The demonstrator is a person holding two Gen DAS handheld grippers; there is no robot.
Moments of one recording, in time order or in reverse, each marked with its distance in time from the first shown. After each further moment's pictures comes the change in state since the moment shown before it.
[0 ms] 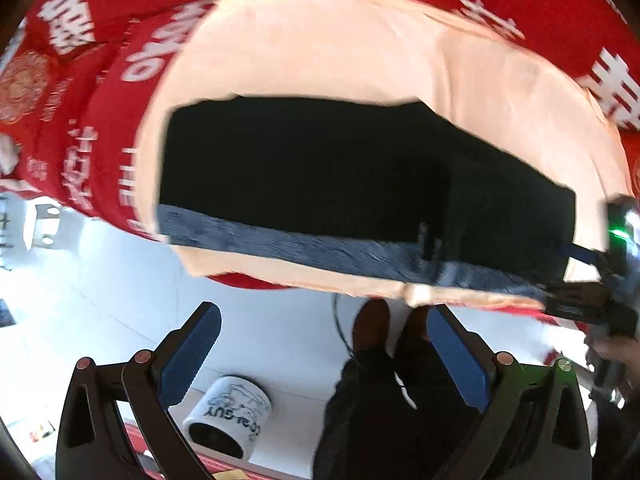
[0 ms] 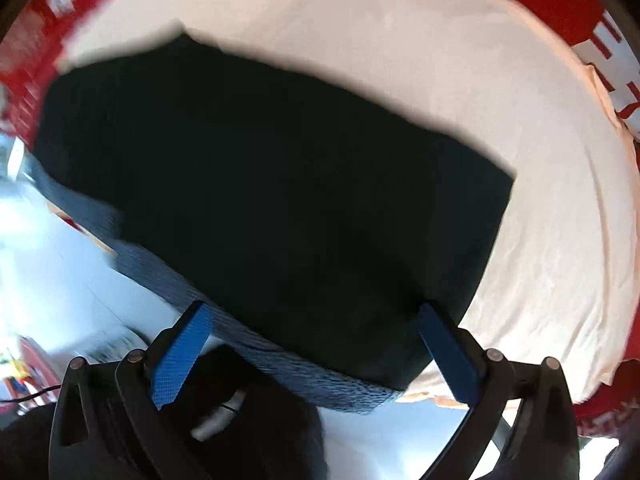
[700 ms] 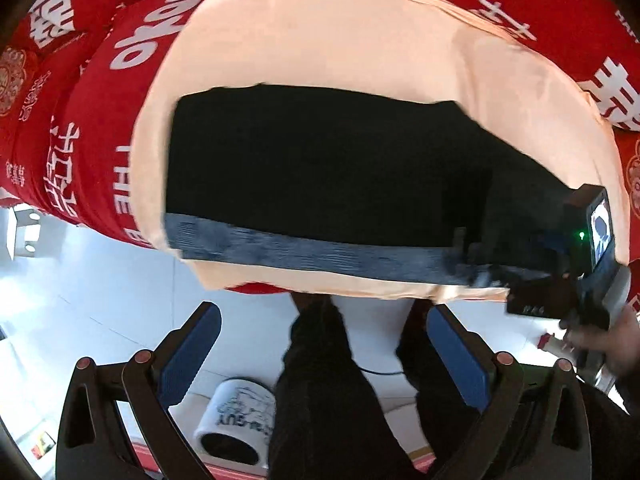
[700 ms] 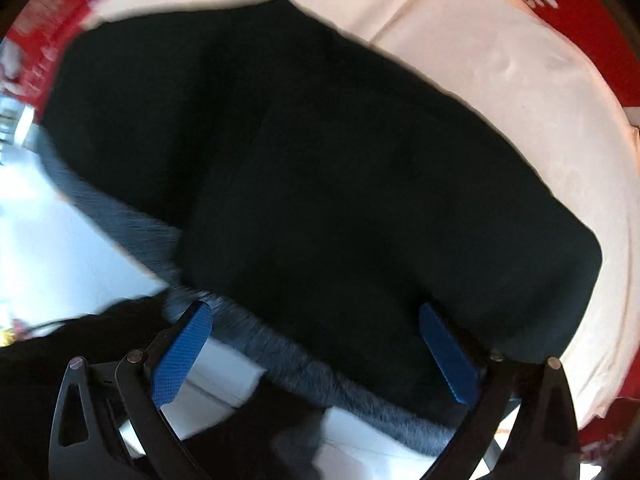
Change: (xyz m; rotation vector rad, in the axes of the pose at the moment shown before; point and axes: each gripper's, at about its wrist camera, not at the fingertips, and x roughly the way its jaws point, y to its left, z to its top) left arm 0.039 0.065 0.017 0.053 0.073 -0.096; right arm 0.063 0.074 0.024 -0.138 0.107 -0.078
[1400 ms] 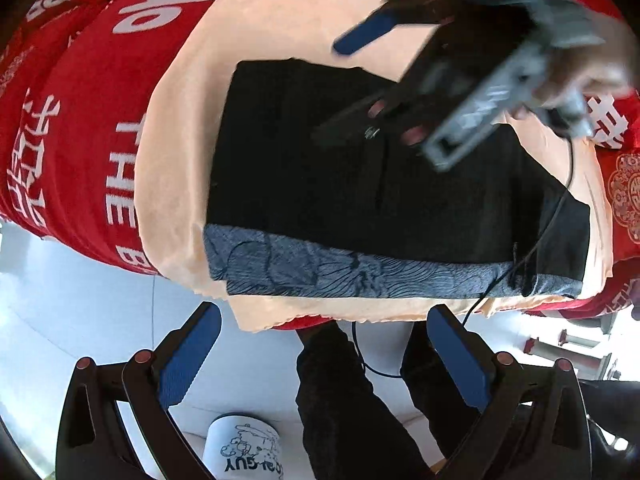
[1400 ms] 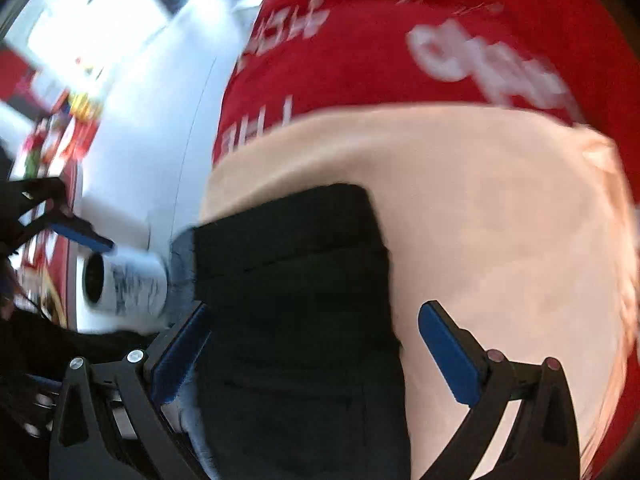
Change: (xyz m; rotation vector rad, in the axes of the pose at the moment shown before) left arm 0.061 0.108 -0.004 -0.002 -0.081 -0.178; right arm -0.021 0.285 0.237 -0.983 -0.064 0.285
